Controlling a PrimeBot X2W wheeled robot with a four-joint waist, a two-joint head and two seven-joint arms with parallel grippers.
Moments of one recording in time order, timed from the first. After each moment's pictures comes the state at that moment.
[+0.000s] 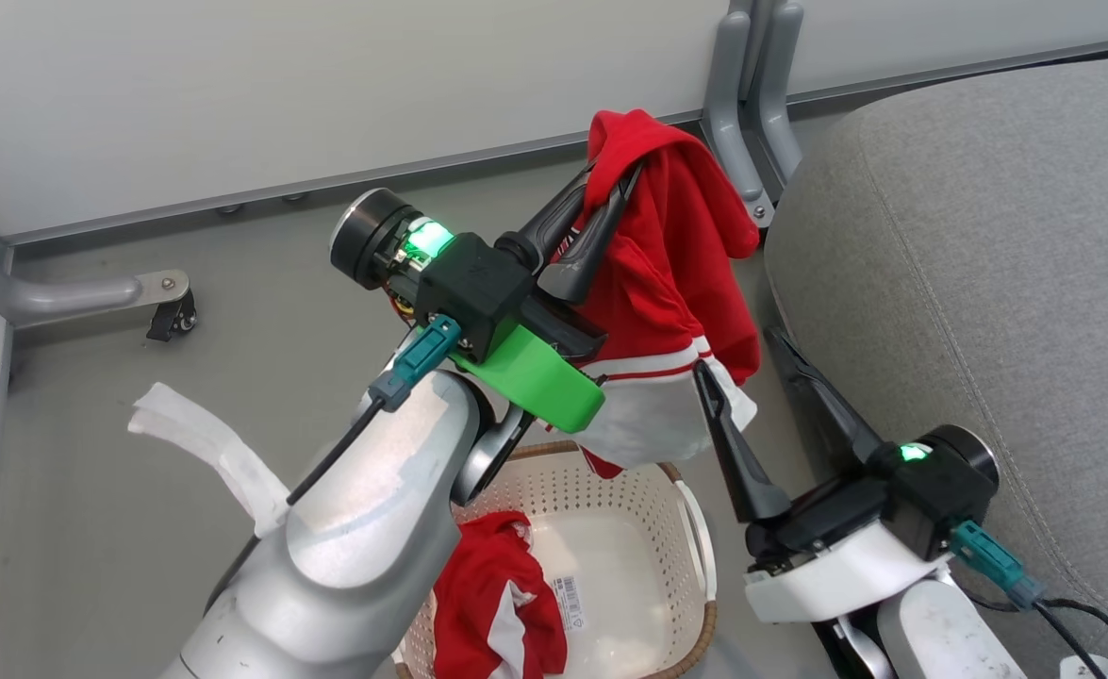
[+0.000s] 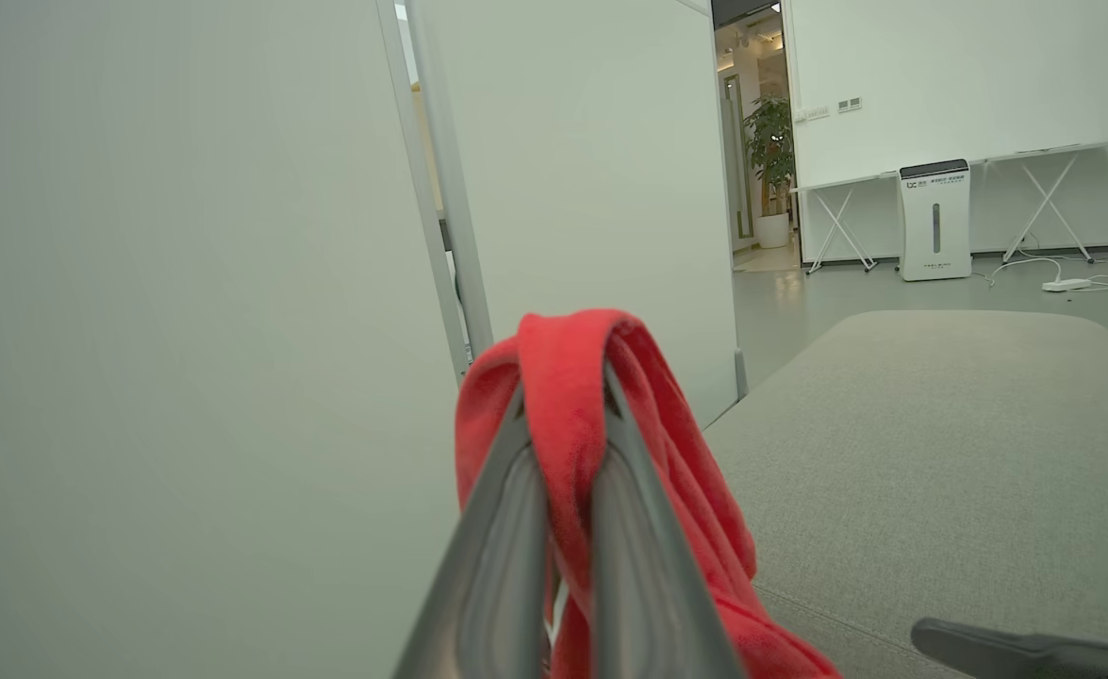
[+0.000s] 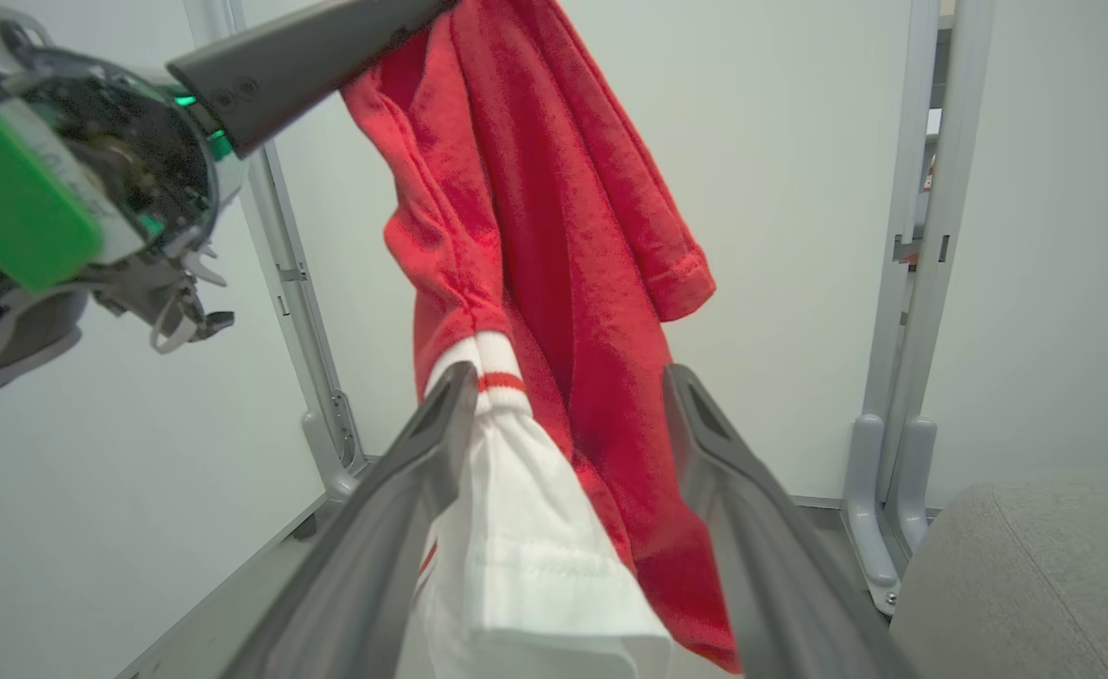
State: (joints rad) left arm -0.70 0.05 -0.64 0.28 -0.30 -0.10 -0.26; right arm -0.12 -0.05 0.27 -0.07 0.18 0.13 -0.26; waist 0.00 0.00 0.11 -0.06
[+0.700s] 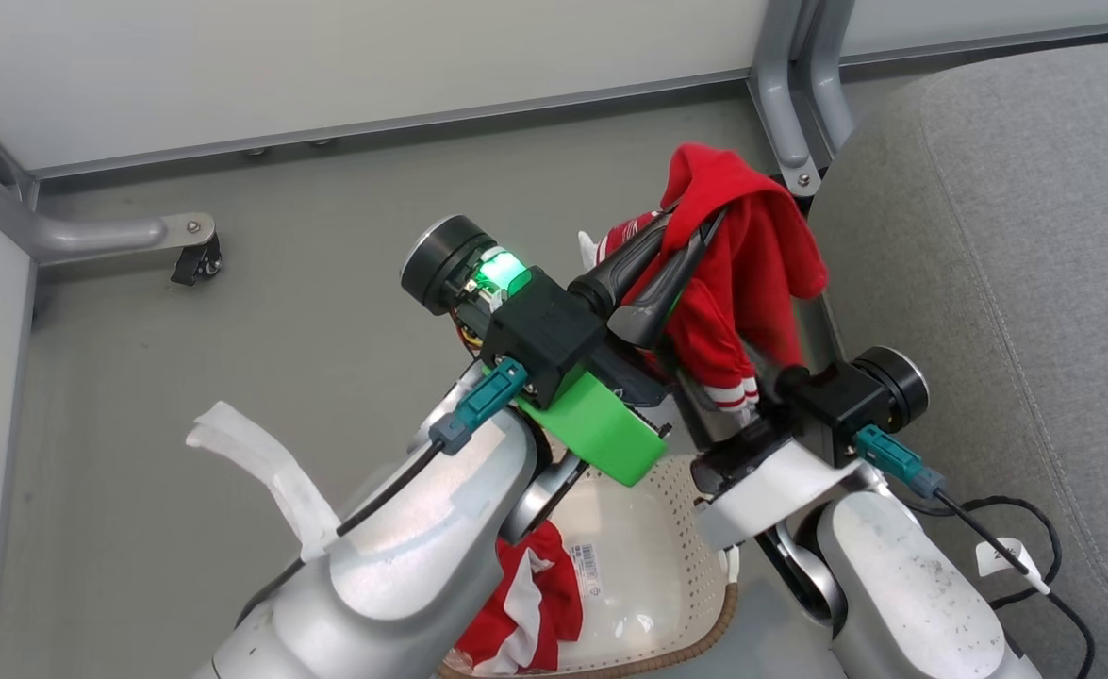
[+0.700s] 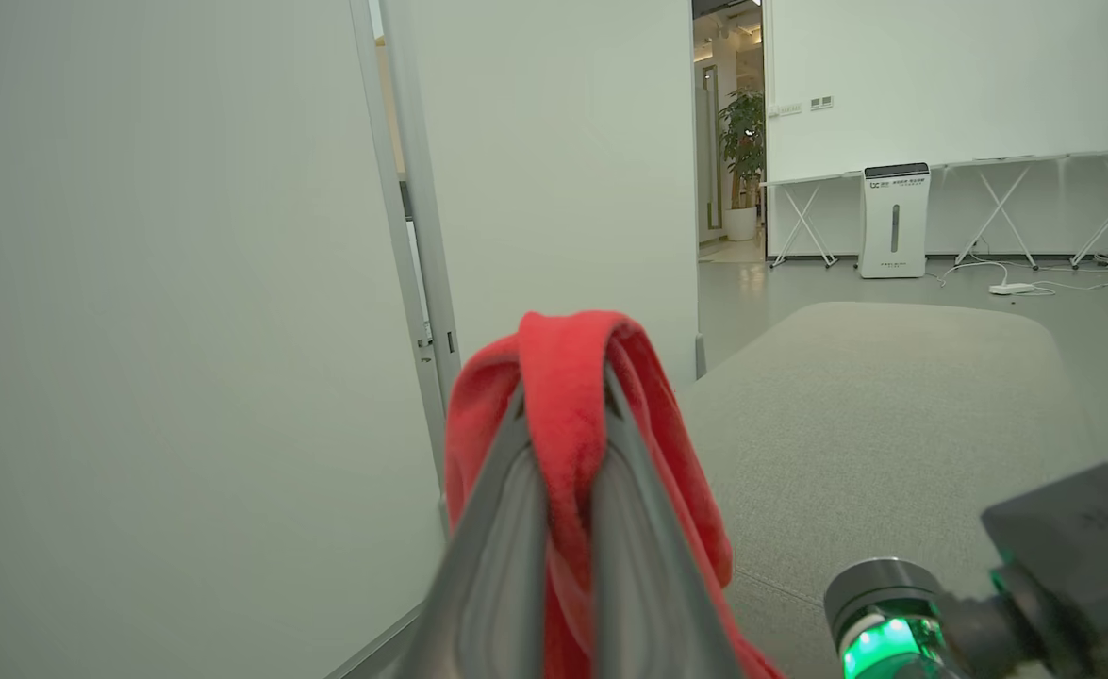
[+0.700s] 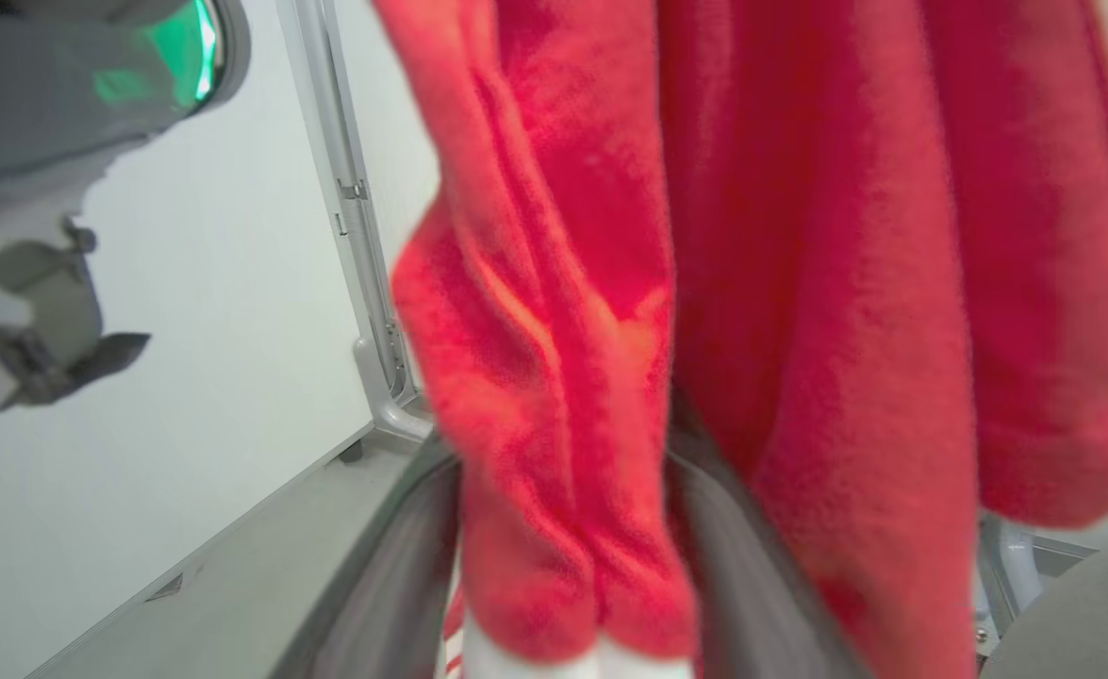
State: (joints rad) left arm -0.70 0.05 -0.78 0.21 -0.37 -0.05 -0.26; right arm -0.37 -0.05 0.39 0.19 0.18 0.13 -0.26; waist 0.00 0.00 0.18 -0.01
